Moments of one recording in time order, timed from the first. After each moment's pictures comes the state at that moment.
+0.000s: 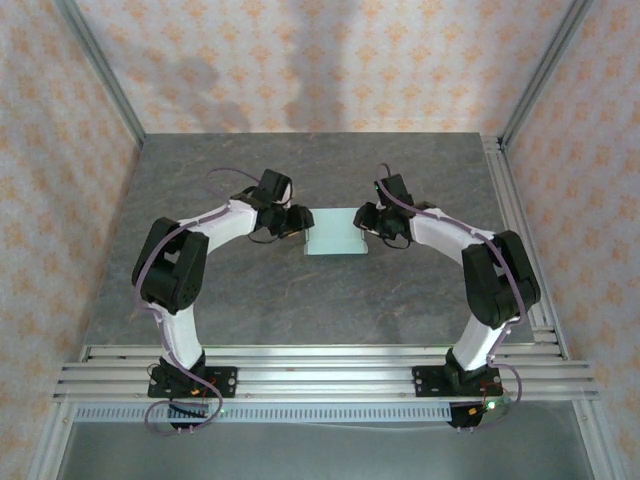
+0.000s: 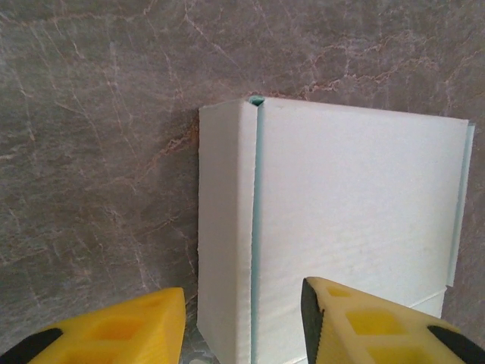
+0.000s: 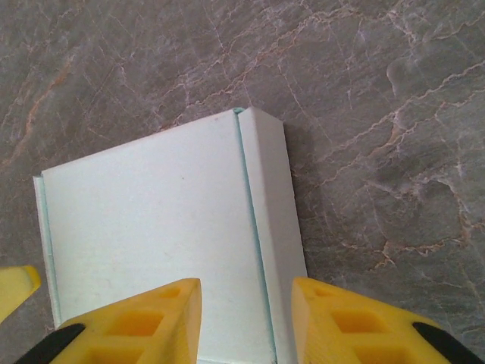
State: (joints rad) left arm -0.37 1.88 1.24 -0.36 0.32 -0.68; right arm 0.41 1.72 1.10 -0.31 -0.16 0.70
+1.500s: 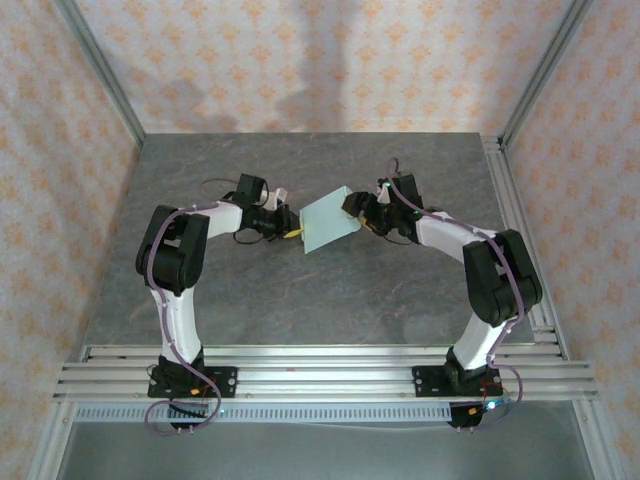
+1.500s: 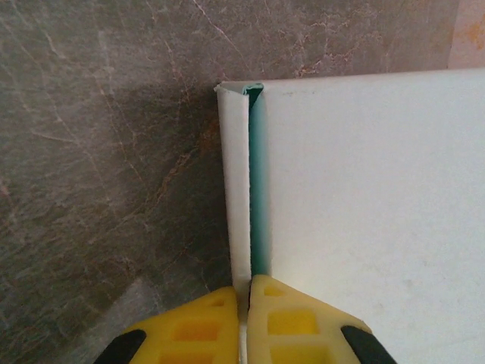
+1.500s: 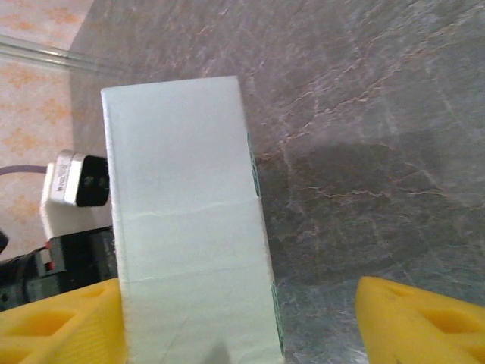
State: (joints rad) left arm -0.20 2.02 1.19 -0.17 0.75 -0.59; right arm 0.35 1.73 1.03 -0.02 -0.47 0.84
